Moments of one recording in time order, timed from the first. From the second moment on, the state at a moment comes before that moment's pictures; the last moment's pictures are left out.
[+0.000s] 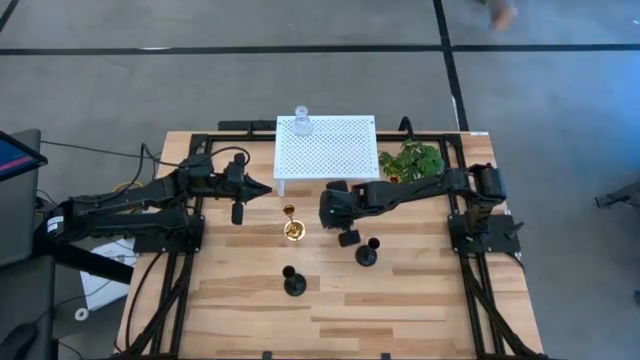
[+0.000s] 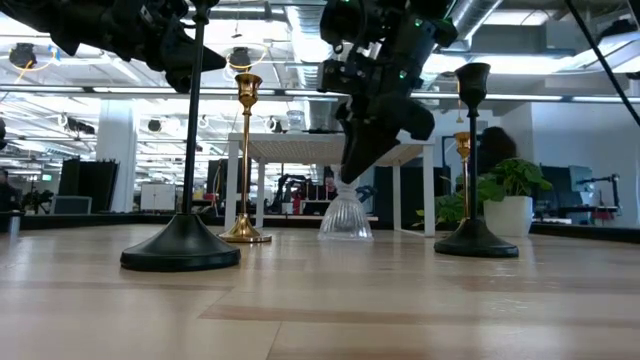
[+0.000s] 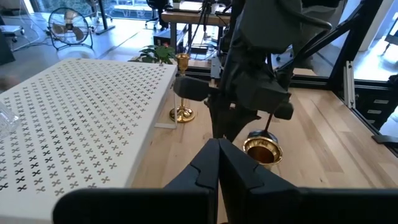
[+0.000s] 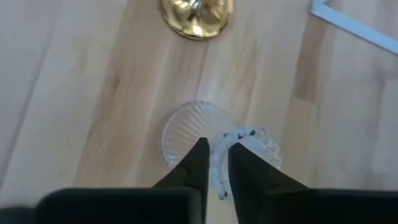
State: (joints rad) left arm 0.34 0.55 0.46 0.03 0.28 0.07; right arm 0.01 1.87 1.32 -0.57 0.16 -0.35
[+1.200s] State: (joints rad) left arm 0.34 0.55 0.46 0.02 0.28 0.06; right arm -0.15 1.86 2.12 -1.22 0.13 -0.50
